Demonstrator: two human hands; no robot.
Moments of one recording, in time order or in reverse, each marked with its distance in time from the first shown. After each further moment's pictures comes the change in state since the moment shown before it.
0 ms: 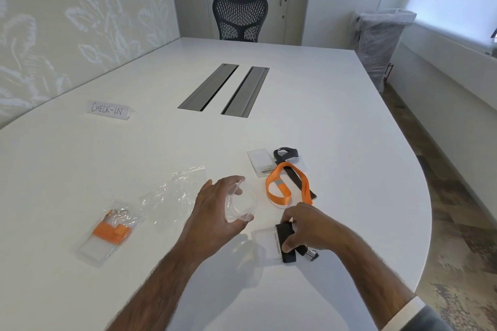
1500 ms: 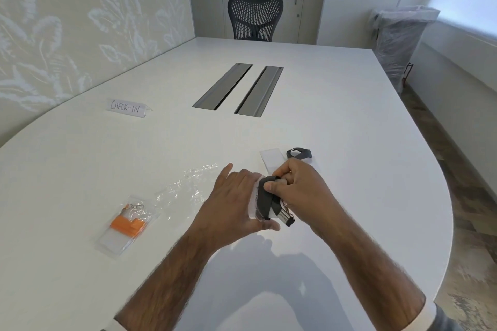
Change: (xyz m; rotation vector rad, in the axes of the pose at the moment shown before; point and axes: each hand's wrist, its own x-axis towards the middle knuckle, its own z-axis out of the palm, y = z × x) left_hand 0.021 0.012 -0.010 0.308 -0.074 0.276; right_hand -0.019 -0.087 -0.031 0.671 0.438 -0.090
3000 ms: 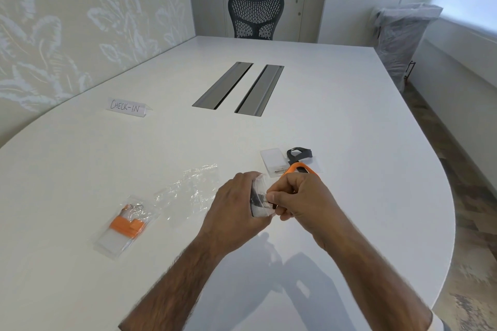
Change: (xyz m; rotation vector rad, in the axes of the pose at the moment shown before) left_hand -0.003 0.022 0.005 -0.196 0.040 -0.287; right_hand -0.009 0.010 -0.003 0.134 -0.074 0.046
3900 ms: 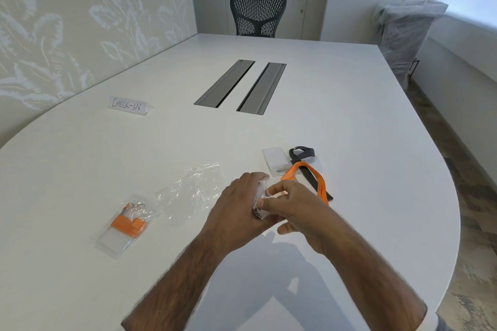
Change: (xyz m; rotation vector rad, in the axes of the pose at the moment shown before) left_hand 0.004 0.005 -0.006 -0.025 -0.096 -0.010; right_hand 0.004 0.002 0.011 0.019 -0.158 0.262
